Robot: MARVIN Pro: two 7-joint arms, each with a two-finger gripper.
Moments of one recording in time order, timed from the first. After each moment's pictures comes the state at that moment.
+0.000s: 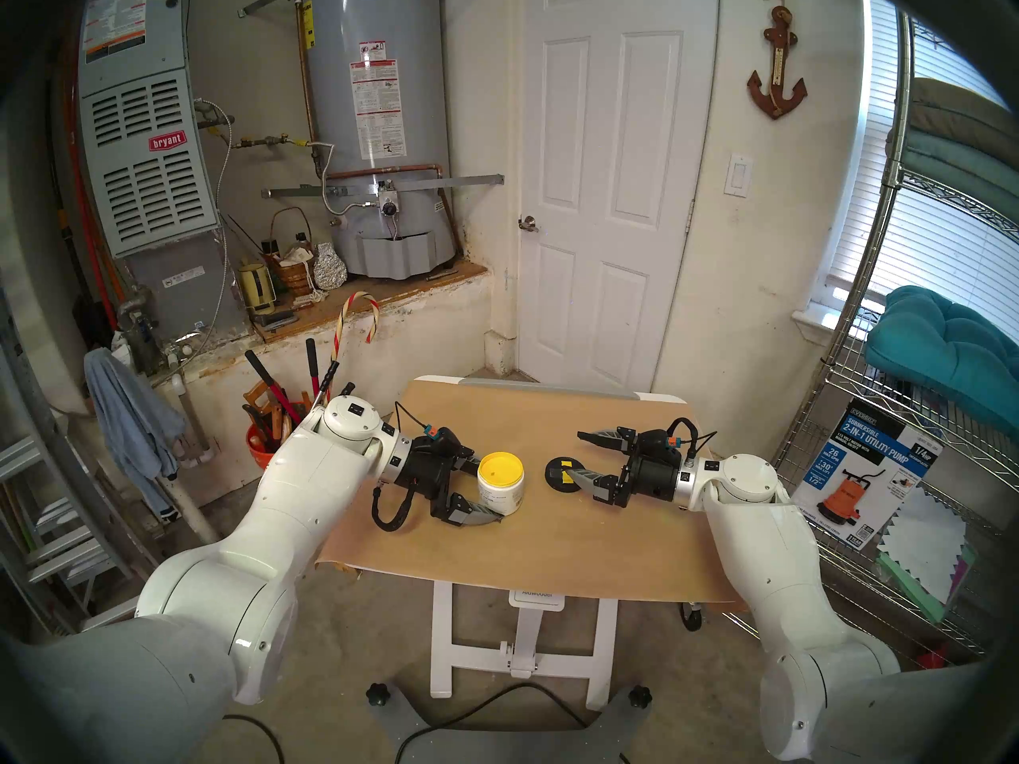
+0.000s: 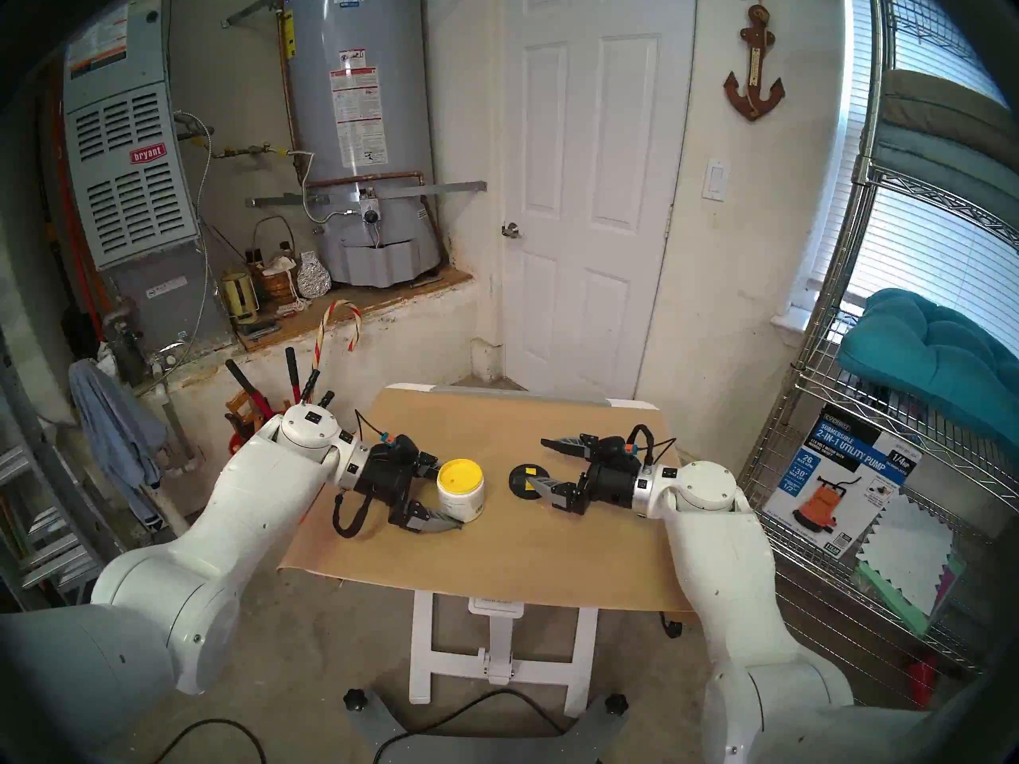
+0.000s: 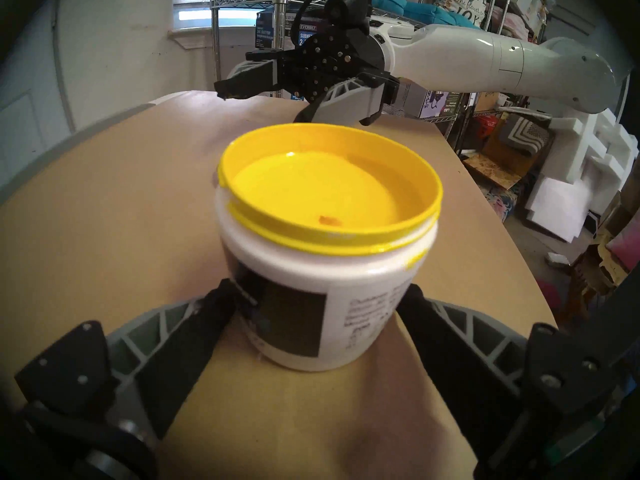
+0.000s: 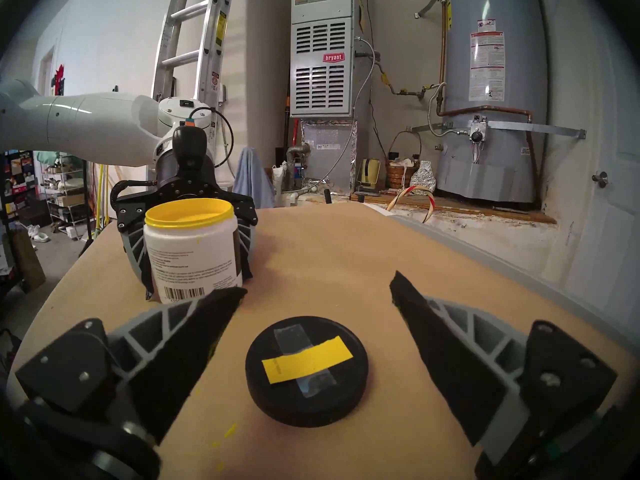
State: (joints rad) left arm 0.93 -1.33 -1.33 -0.81 0.19 -0.01 -1.48; right arm -1.16 -1.36 1.66 -0.96 0.01 -0.18 1.25
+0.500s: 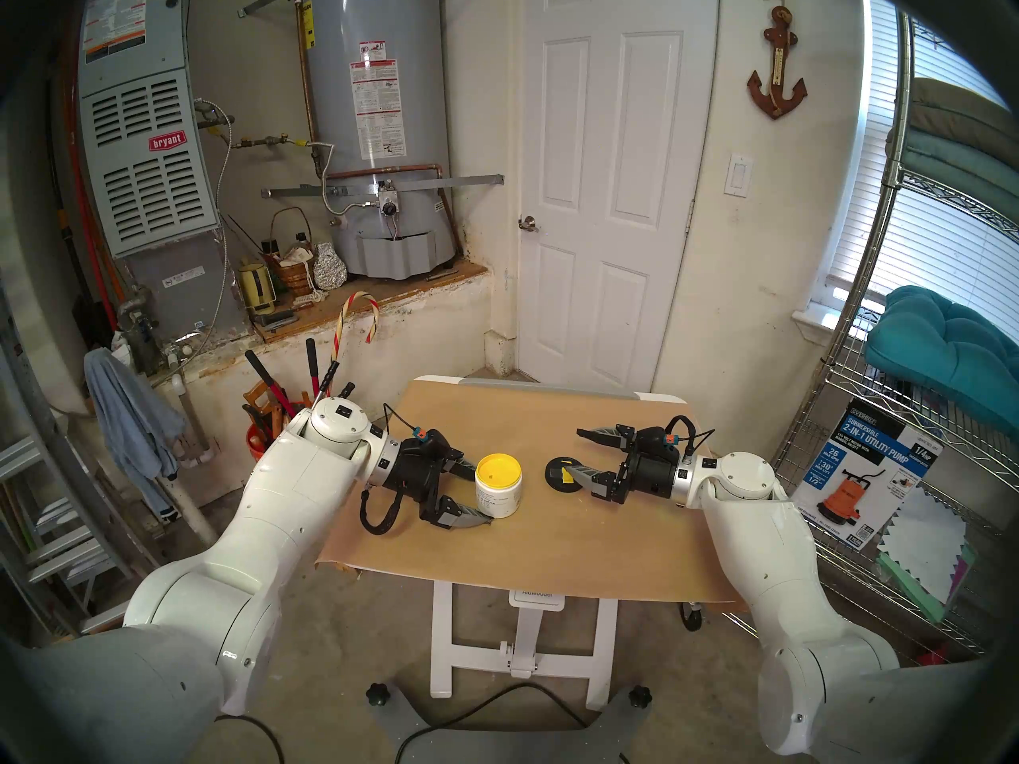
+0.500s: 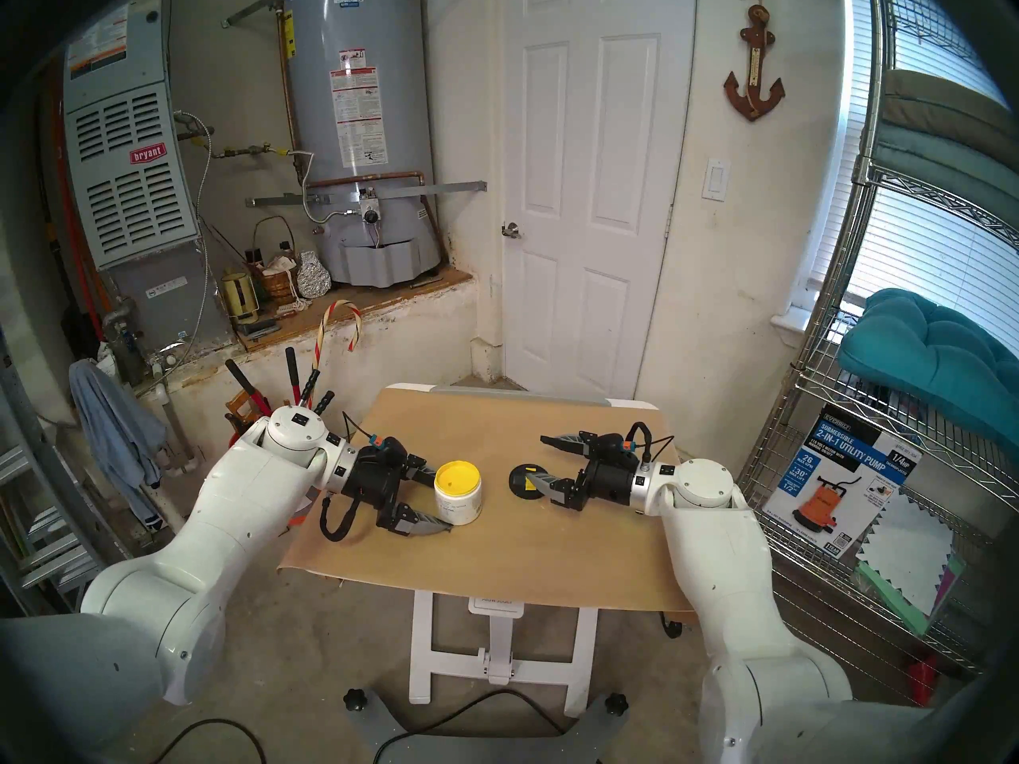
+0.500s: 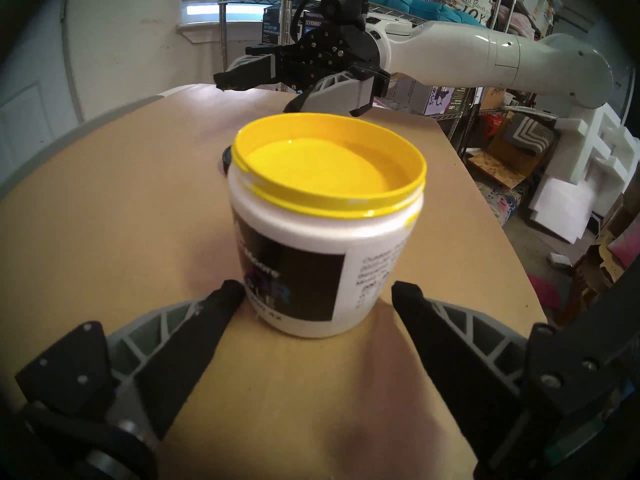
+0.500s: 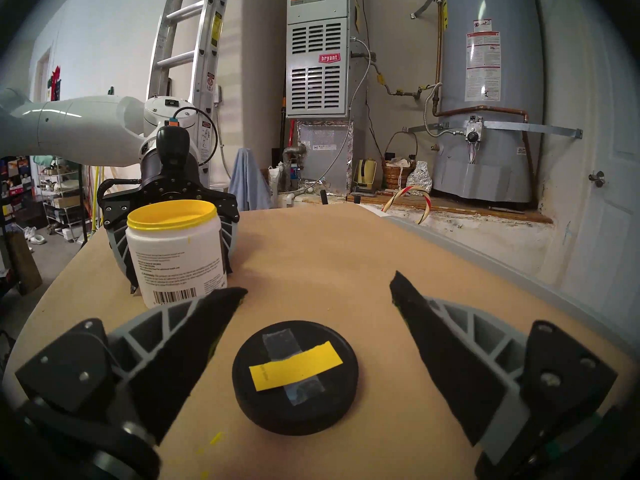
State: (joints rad) left arm 0.97 -1.28 -1.34 -0.87 0.17 0.03 -1.48; right arm -1.14 -1.36 1.66 -0.94 0.00 -0.19 1.25
